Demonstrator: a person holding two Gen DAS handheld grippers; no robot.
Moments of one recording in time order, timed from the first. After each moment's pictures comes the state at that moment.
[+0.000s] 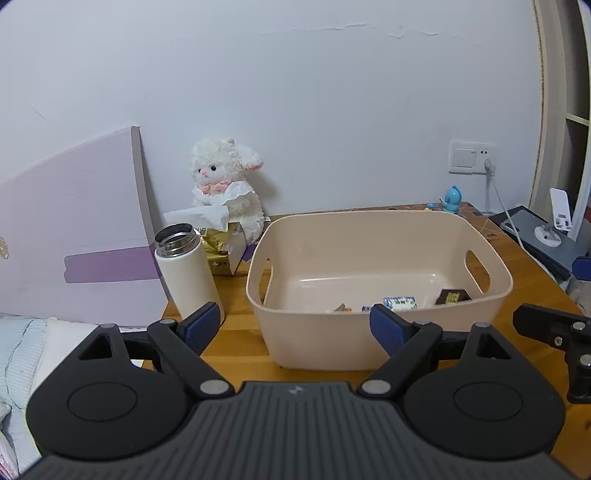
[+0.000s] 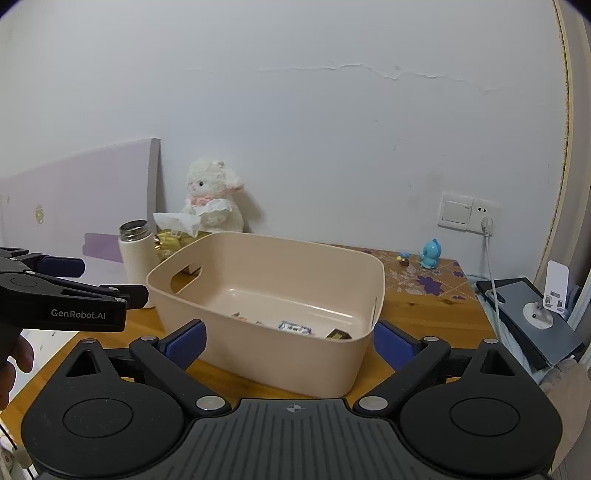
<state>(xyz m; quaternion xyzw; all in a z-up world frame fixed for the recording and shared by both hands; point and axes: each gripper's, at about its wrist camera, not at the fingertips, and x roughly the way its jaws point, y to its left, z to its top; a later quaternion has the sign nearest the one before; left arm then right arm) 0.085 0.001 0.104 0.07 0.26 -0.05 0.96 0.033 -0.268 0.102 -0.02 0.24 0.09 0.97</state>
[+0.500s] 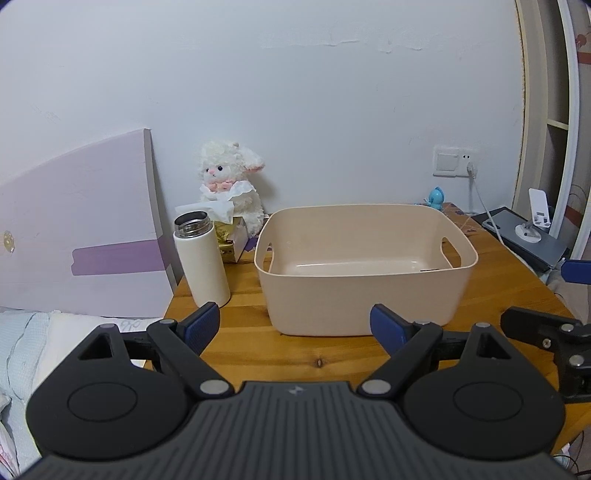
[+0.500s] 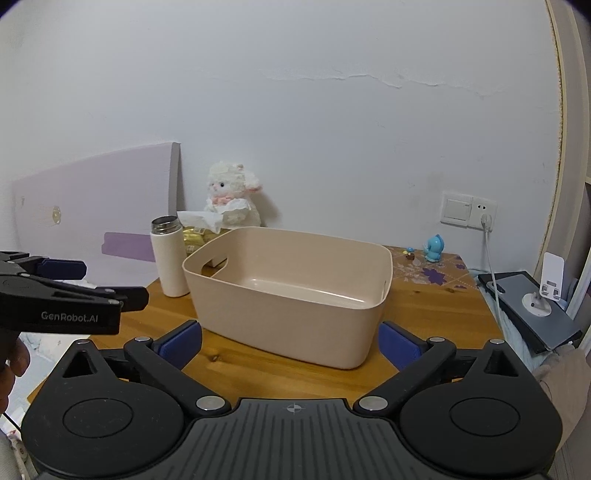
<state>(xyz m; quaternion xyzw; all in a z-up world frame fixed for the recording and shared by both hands) 0.013 0.018 0.111 0.06 0.25 -0.06 0.96 -0.024 -0.263 0.110 -0.02 0.24 0.10 0.97</state>
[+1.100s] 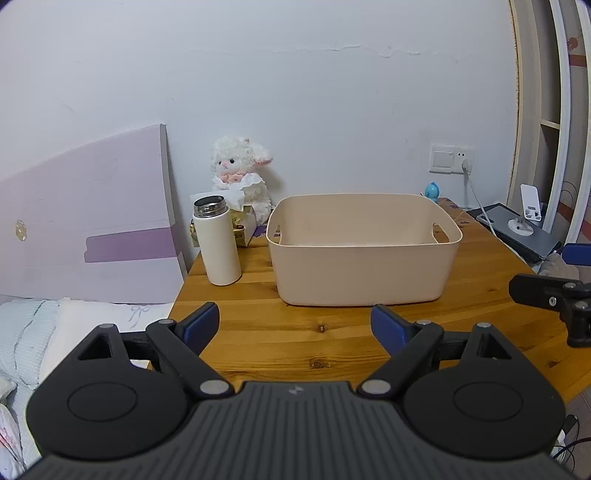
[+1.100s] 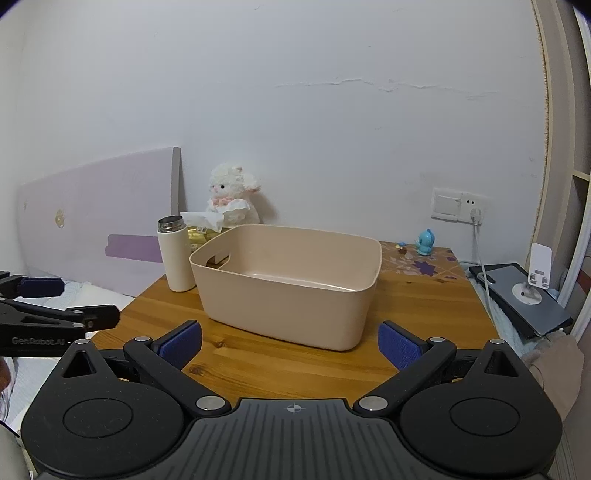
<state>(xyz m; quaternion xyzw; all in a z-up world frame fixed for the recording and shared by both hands) -0.046 0.033 0.108 0.06 0.25 -0.05 0.97 -0.062 -0.275 0.114 -0.01 0.23 0.09 0.97</state>
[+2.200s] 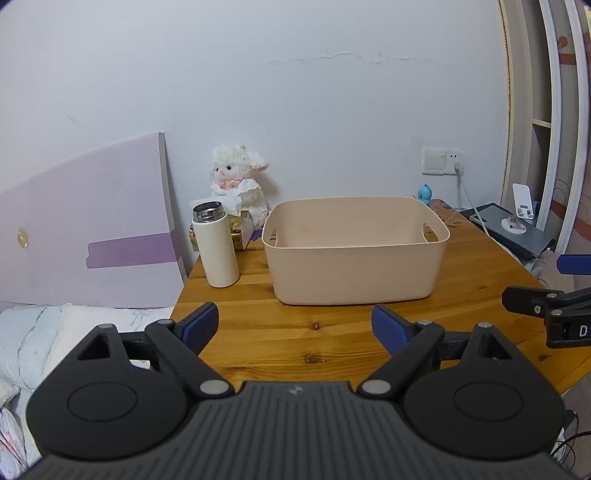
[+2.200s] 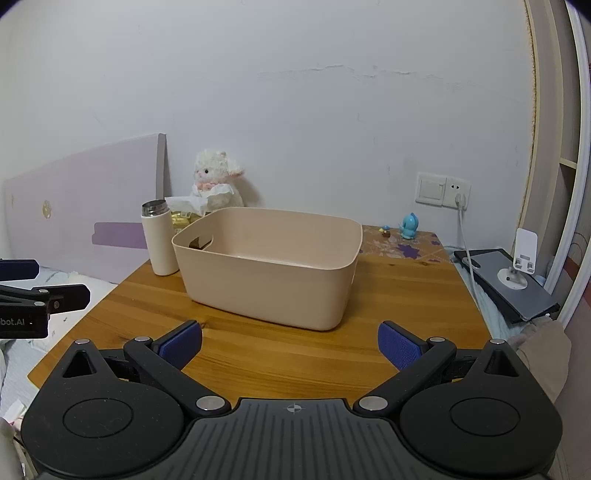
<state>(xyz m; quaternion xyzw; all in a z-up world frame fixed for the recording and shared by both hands) -0.065 0.028 0.115 0.06 0.24 -0.06 0.97 -0.066 -0.287 0.103 -0.01 0.26 0.07 0.96</state>
